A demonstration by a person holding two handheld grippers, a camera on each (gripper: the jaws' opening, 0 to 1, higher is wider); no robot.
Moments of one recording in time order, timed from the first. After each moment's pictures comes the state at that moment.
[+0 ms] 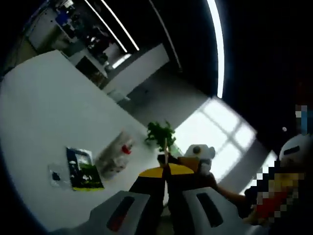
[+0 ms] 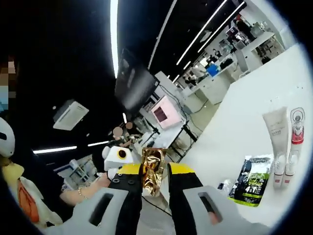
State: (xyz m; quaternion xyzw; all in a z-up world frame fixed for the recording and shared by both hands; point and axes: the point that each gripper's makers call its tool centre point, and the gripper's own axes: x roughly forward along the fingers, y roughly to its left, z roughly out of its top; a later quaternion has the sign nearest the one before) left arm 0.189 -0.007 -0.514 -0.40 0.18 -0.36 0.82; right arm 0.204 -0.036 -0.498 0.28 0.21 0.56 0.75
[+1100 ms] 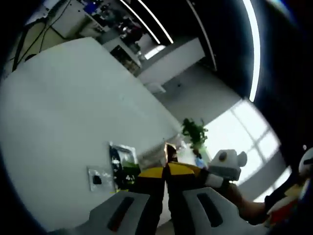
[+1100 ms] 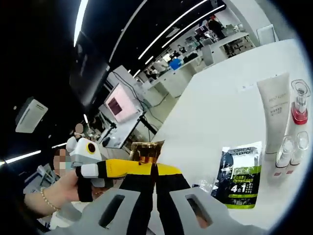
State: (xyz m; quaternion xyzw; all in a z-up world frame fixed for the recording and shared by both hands) left arm 0.270 0.054 -0.604 -0.39 0.28 -0.26 0.84; right arm 0.275 0.020 -0.606 0.21 0.30 0.41 0.84
